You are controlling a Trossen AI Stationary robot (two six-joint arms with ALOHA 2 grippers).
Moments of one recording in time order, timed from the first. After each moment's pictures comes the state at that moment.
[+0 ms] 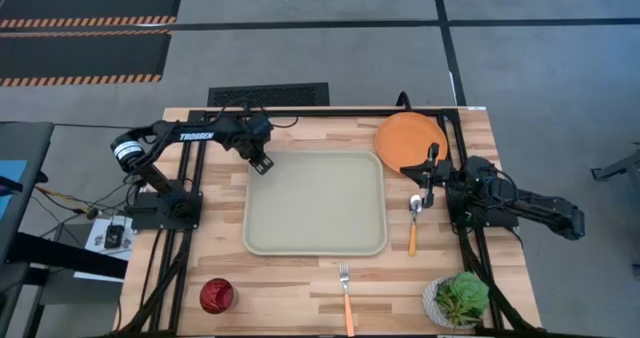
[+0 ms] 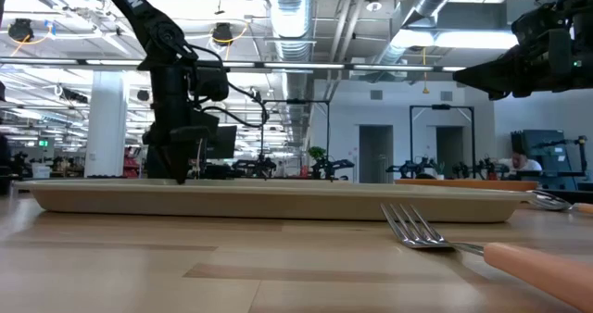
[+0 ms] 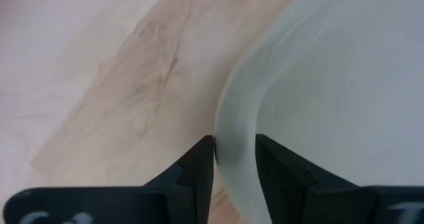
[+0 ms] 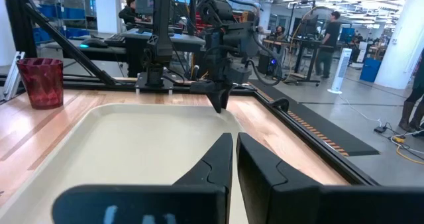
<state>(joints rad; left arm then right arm) 0.65 1.59 0.87 -0.63 -0.06 -0.09 -0.35 0.03 0.01 0.04 -0.13 -0.10</state>
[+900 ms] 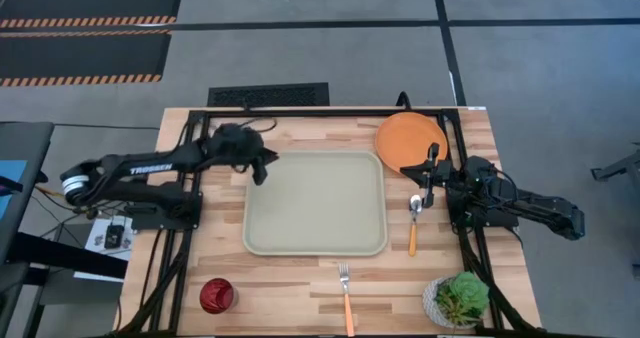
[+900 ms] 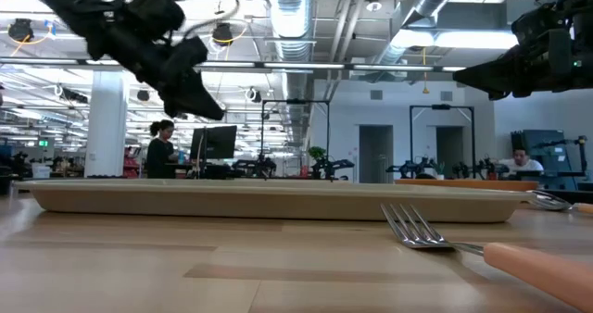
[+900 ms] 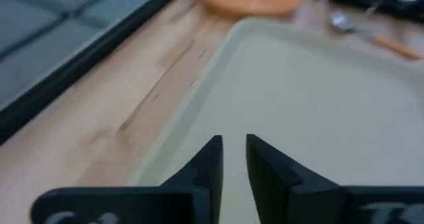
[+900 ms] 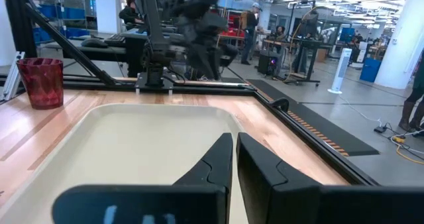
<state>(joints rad) 0.49 1.06 0.47 0.07 0.16 -0.04 -0.35 0.03 0.01 0.04 -0.13 -0.10</state>
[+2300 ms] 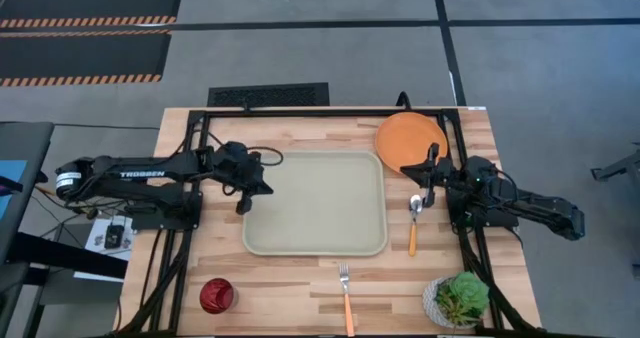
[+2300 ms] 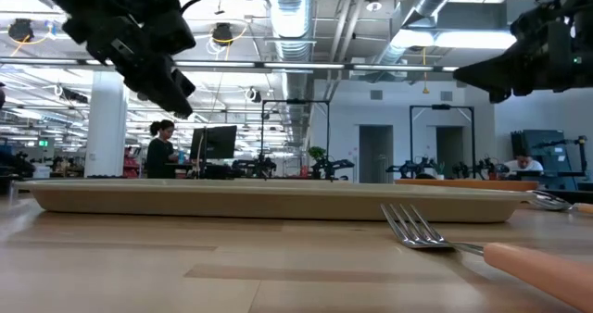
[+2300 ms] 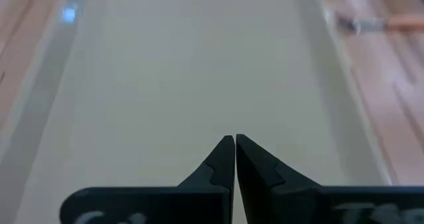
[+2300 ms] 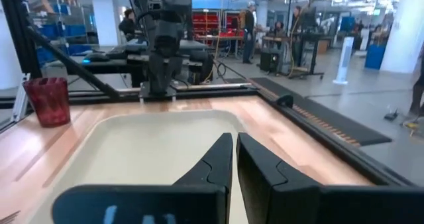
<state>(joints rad) 0.26 1.01 0.55 -0.30 0.30 0.15 -0.35 0.03 0.01 0.08 -0.13 -0.01</state>
